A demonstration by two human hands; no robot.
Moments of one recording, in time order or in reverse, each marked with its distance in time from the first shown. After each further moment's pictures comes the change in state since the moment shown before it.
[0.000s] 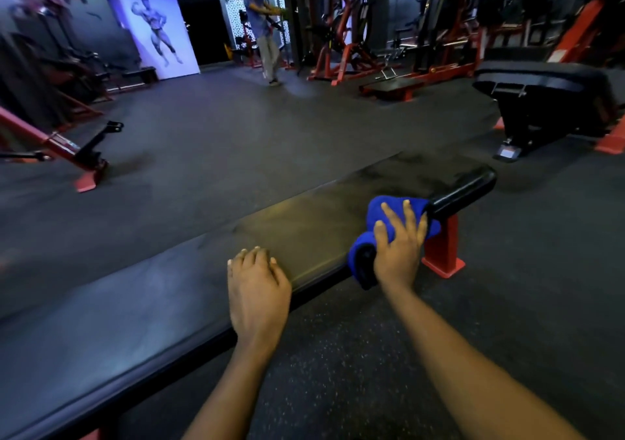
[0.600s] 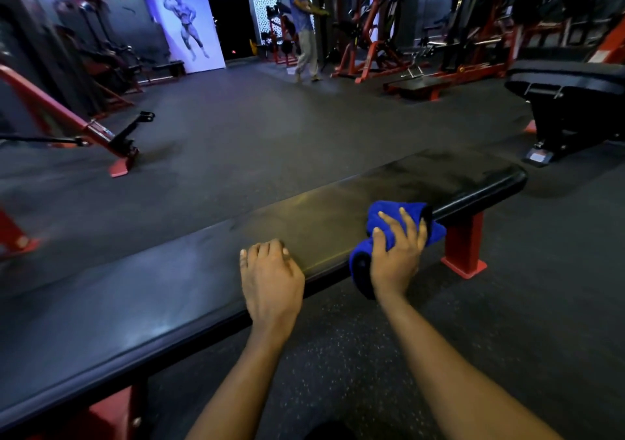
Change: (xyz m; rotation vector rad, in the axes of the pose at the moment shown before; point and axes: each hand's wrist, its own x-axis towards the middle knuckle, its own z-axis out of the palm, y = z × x) left_hand -0.018 -0.017 -0.030 -0.032 0.057 -0.065; right_hand -0.053 -0.040 0.015 0.066 0.042 -0.016
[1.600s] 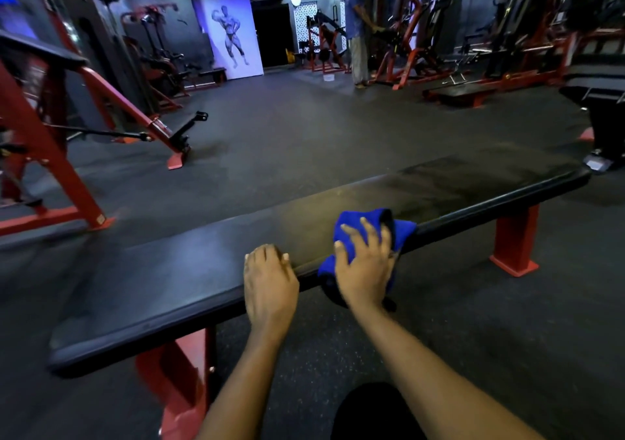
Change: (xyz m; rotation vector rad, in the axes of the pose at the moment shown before) left_hand -0.040 -0.138 -0.079 0.038 0.040 -0.076; right_hand -0.155 -0.129 0.046 -0.203 -0.219 -0.170
